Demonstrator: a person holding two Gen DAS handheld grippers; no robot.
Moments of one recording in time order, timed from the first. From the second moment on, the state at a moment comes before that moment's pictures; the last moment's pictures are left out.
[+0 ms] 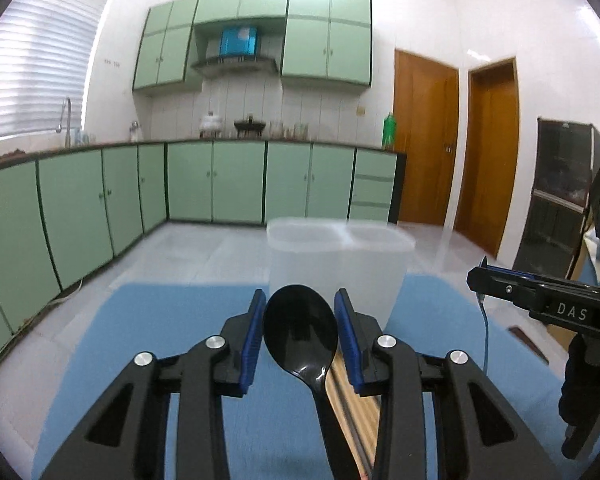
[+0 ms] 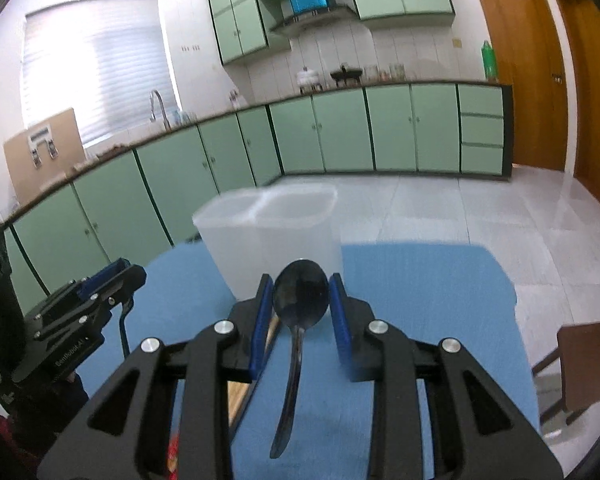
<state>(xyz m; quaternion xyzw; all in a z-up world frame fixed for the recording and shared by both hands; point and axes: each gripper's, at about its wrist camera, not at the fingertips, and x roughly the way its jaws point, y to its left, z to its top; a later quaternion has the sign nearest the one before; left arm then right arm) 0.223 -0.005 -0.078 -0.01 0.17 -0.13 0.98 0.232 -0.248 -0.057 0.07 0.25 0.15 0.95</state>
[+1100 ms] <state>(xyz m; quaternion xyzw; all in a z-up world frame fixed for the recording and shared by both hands) 0.386 -0.039 -0.039 -0.01 0.12 -0.12 0.99 0.376 -0.256 -0.036 0.05 0.20 0.11 0.97</state>
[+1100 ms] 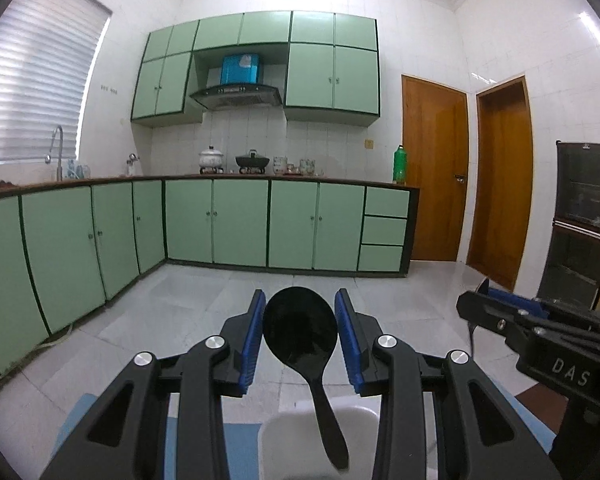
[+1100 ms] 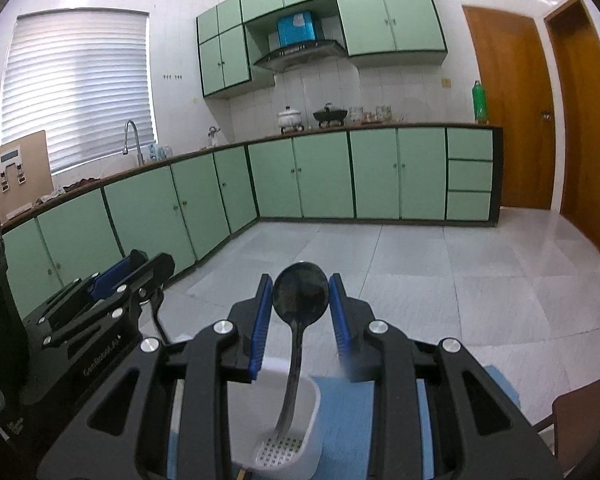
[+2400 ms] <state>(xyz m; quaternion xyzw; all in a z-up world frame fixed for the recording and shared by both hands) 0.150 -0.001 -0.148 0.03 0.40 -0.09 0.91 0.115 -0.216 -0.161 0.02 0.44 0.10 0.89</state>
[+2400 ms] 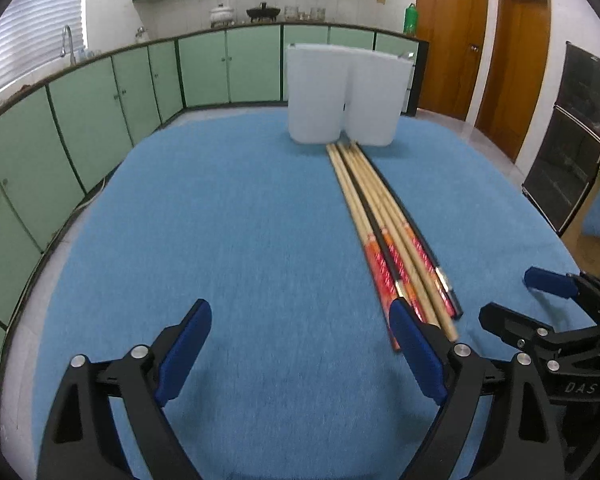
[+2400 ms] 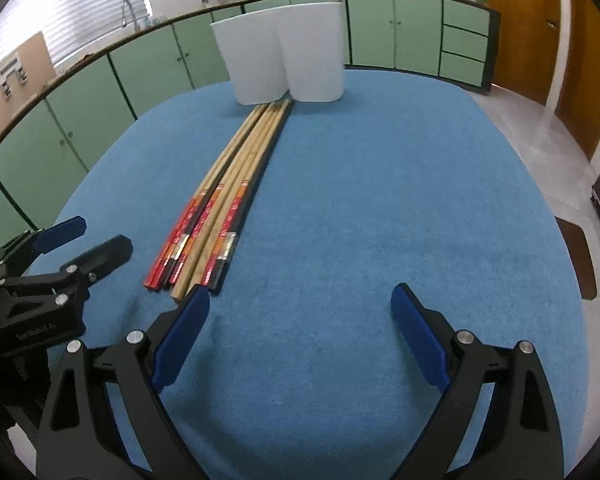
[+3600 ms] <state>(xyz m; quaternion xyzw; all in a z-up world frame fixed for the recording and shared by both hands) 0.141 0.004 -0.159 0.01 0.43 -0.08 0.90 0.117 -0.188 -0.162 0.00 0.44 0.12 0.89</state>
